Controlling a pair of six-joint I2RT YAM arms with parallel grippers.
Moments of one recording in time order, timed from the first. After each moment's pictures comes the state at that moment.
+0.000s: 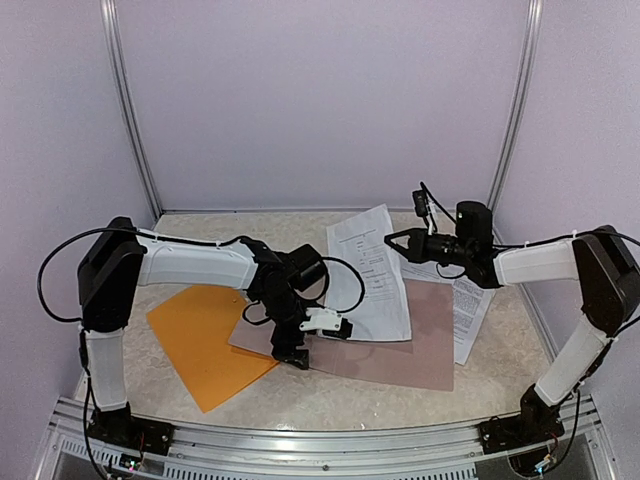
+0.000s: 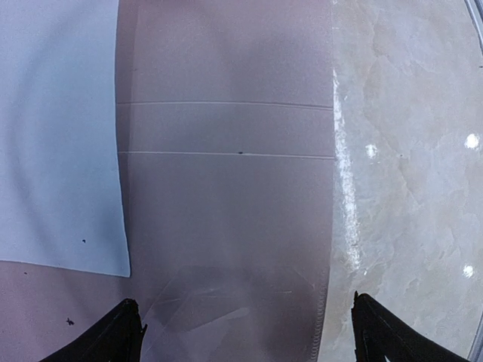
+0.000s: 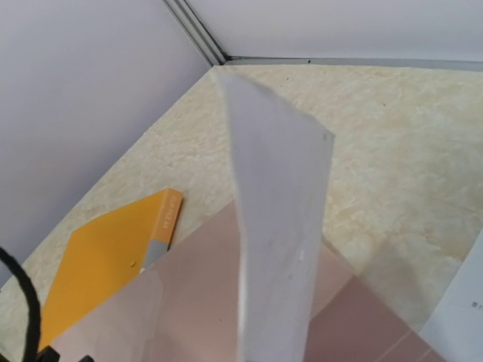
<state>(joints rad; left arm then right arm) -0.93 2.01 1.44 -0.77 0.25 0.79 0.38 1.64 0.85 0.55 -0.62 0.39</state>
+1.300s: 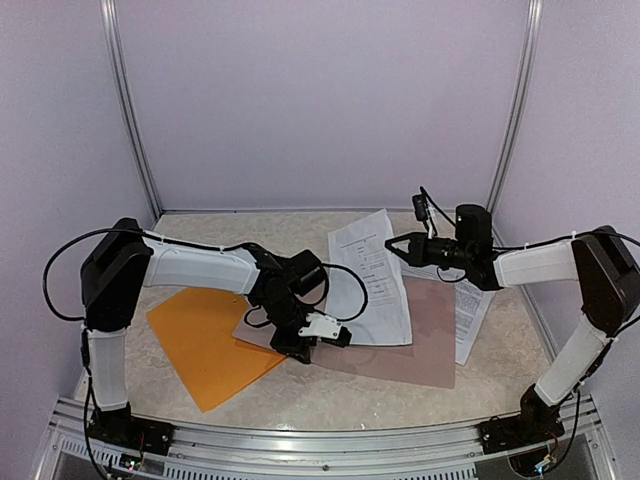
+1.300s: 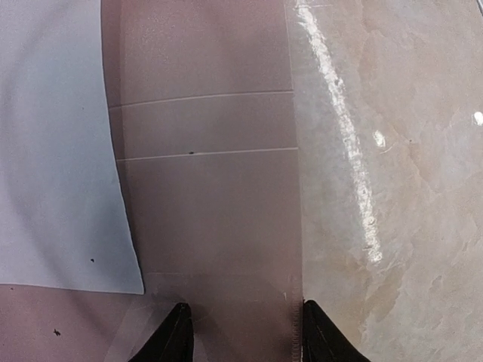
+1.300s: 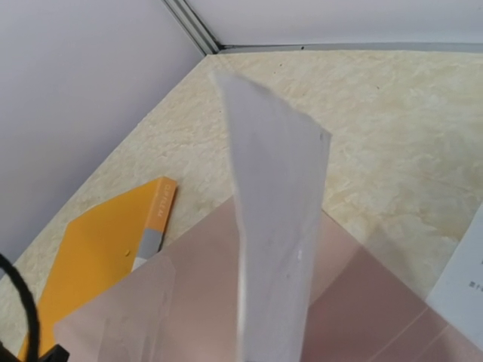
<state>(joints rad) -0.93 2.03 1.41 -0.72 0.26 0.90 0.38 1.64 0.83 0.54 -0.62 0.39</state>
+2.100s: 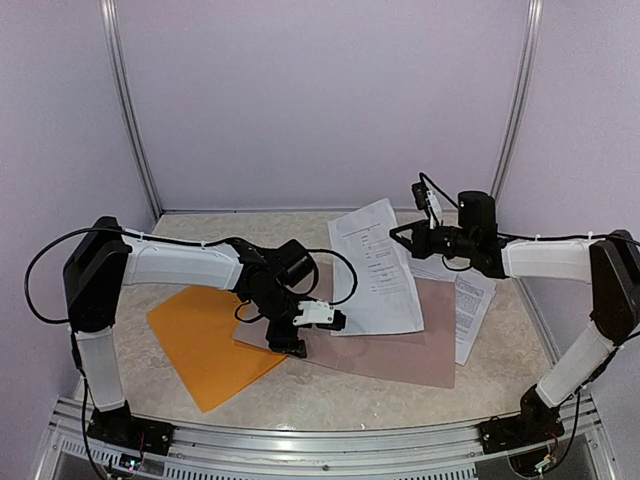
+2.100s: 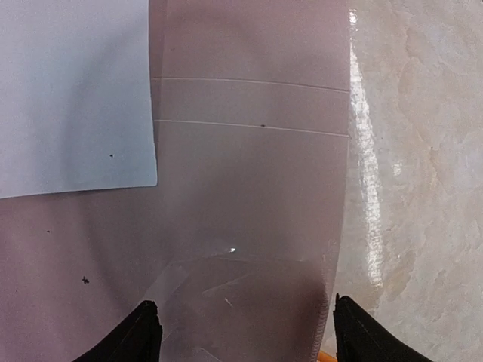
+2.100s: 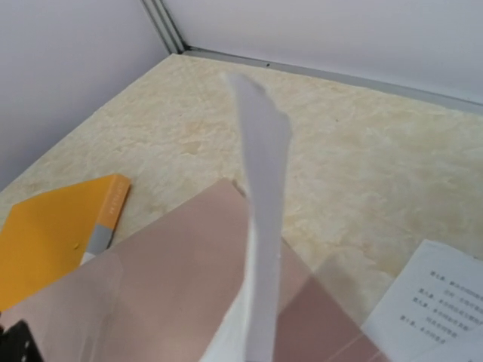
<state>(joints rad) -0.91 1.93 1.32 -0.64 0.22 0.78 0.39 1.57 0.92 0.35 -0.53 0.18</state>
